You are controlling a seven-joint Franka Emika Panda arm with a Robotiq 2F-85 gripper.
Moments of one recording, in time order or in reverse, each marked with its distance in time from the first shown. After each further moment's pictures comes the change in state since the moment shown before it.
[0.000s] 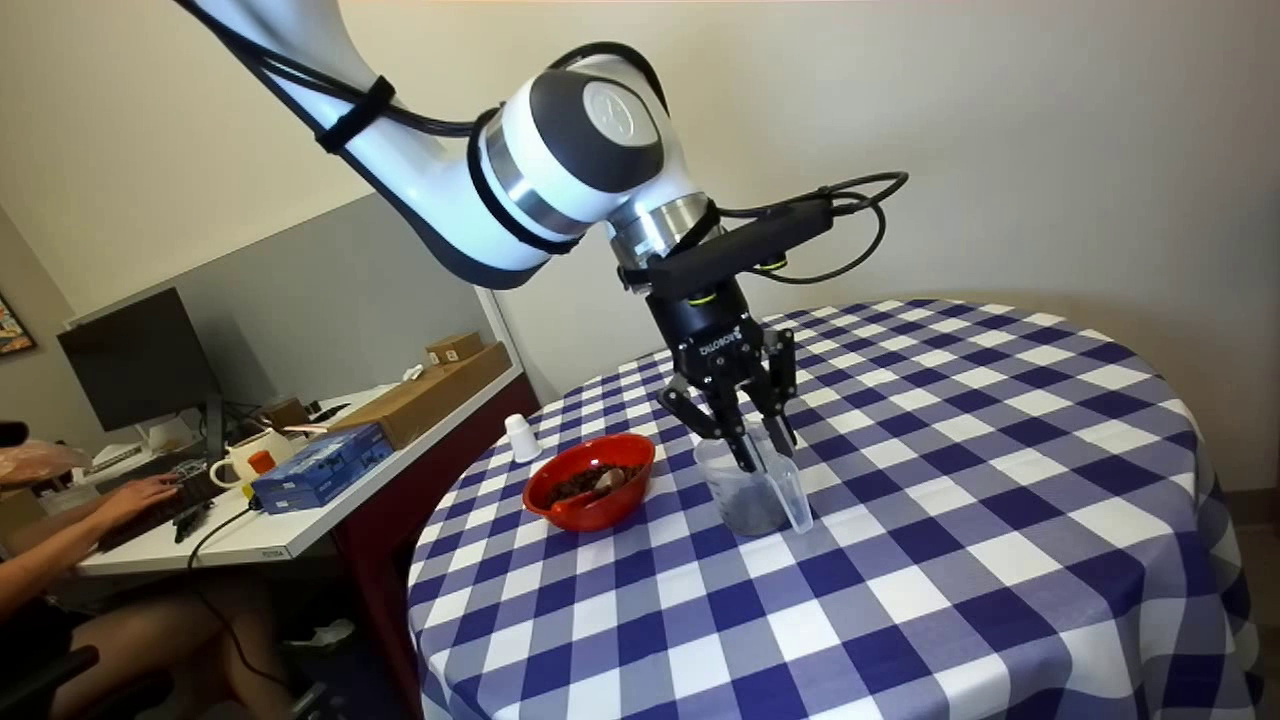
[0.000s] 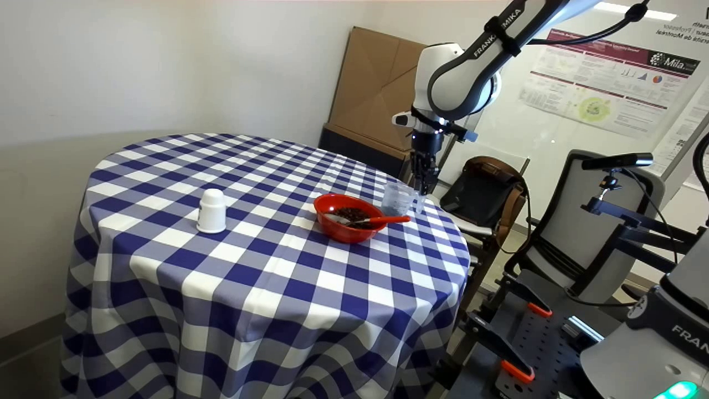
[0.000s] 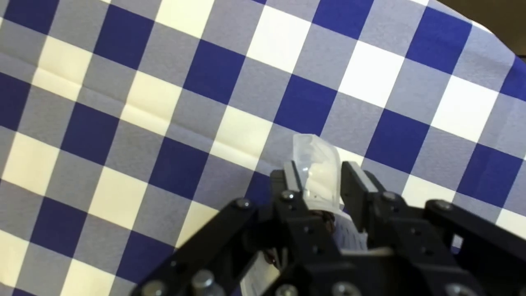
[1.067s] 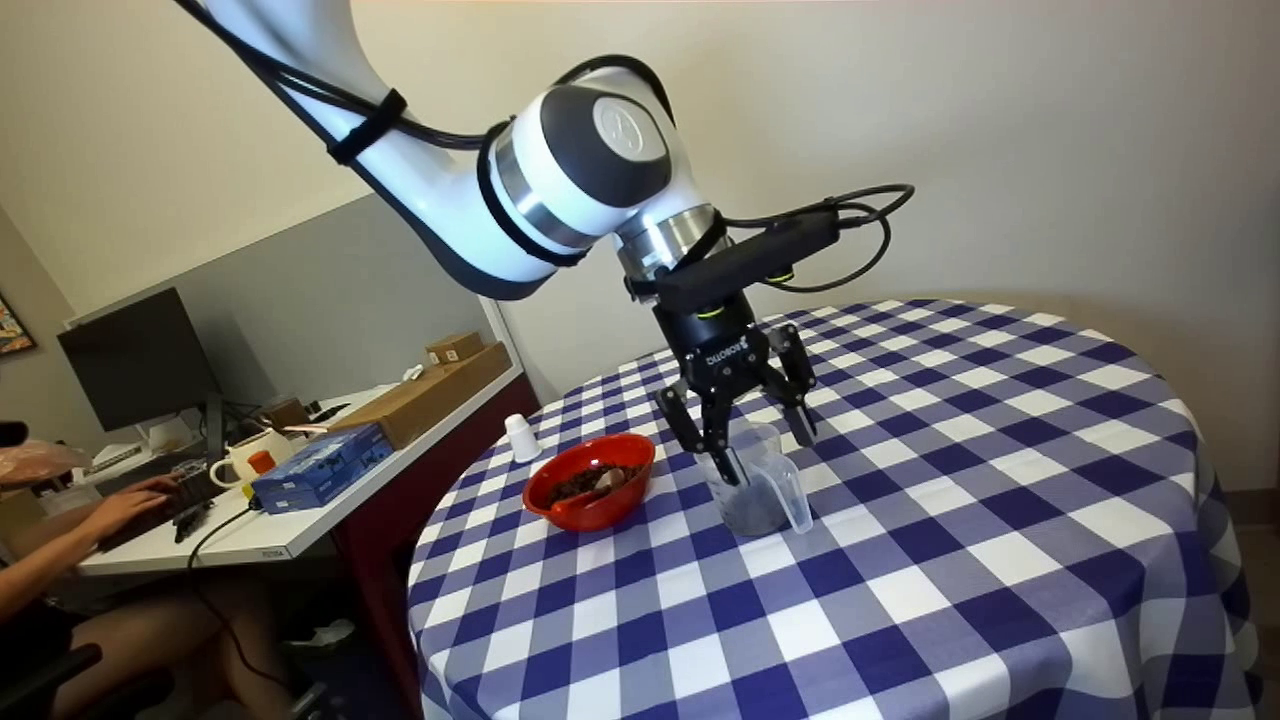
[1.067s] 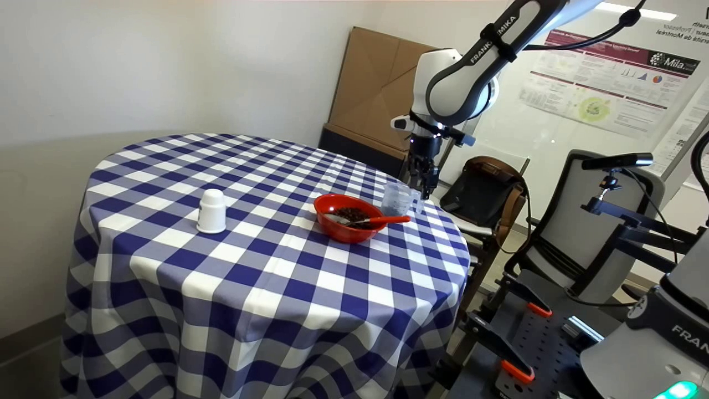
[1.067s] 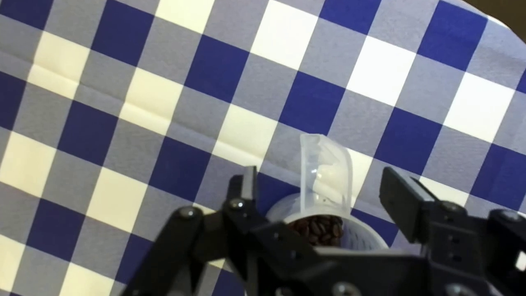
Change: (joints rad) arm -0.005 0.027 -0.001 0.007 0.000 0.028 0.002
